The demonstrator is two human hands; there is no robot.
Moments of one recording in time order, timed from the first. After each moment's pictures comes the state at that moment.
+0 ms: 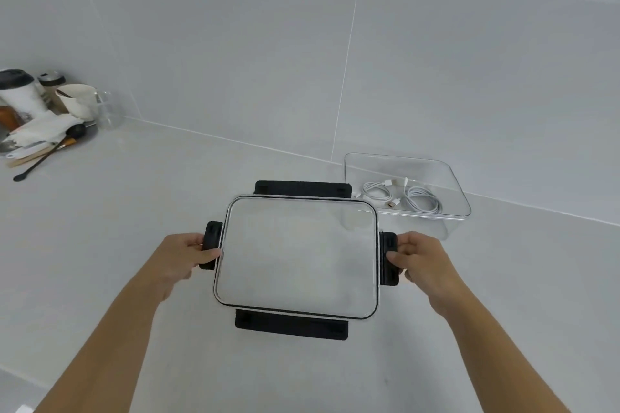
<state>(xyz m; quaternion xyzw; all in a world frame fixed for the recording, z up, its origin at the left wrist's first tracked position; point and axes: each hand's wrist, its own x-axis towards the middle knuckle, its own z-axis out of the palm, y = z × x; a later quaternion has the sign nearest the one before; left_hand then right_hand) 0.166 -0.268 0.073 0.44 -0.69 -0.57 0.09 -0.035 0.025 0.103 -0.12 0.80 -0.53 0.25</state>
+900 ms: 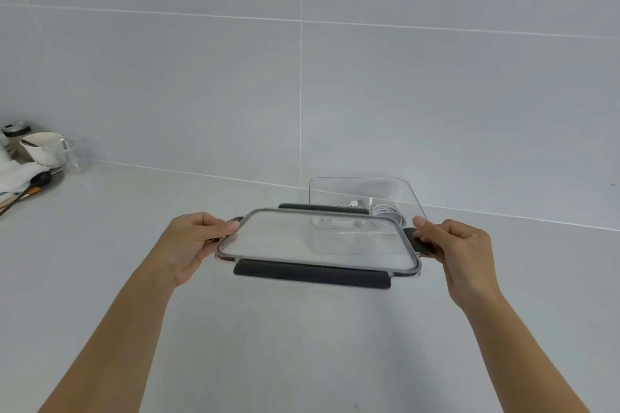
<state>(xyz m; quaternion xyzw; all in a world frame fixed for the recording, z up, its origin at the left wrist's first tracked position) 0.093 -0.223 0.149 0.31 -0.59 -0.72 0.18 -0.068 0.085 0.156 -0.07 0.67 -0.73 0.07</state>
